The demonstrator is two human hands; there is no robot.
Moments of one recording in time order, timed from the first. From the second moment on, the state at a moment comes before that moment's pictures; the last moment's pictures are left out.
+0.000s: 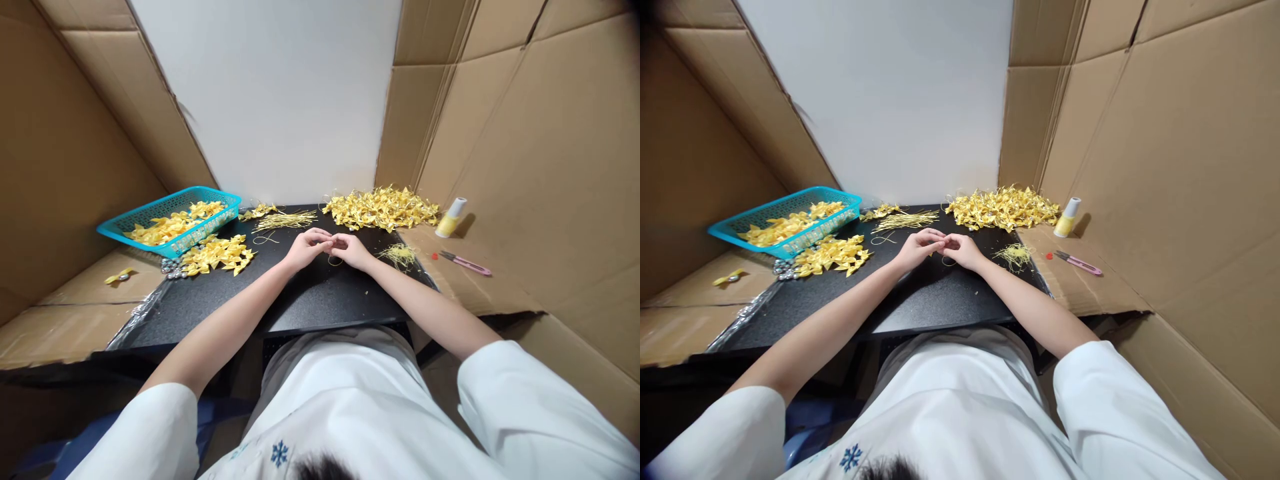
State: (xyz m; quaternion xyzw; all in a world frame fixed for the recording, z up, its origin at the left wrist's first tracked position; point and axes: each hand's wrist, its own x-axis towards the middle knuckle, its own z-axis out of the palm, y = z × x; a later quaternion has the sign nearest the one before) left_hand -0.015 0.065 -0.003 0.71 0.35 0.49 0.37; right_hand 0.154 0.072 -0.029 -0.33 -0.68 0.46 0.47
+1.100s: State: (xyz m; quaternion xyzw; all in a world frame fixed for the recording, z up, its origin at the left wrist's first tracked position) left_hand 0.003 0.072 0.048 0.69 0.36 0.45 0.43; right_hand 0.162 0.071 0.004 -0.28 -0.66 0.41 0.56
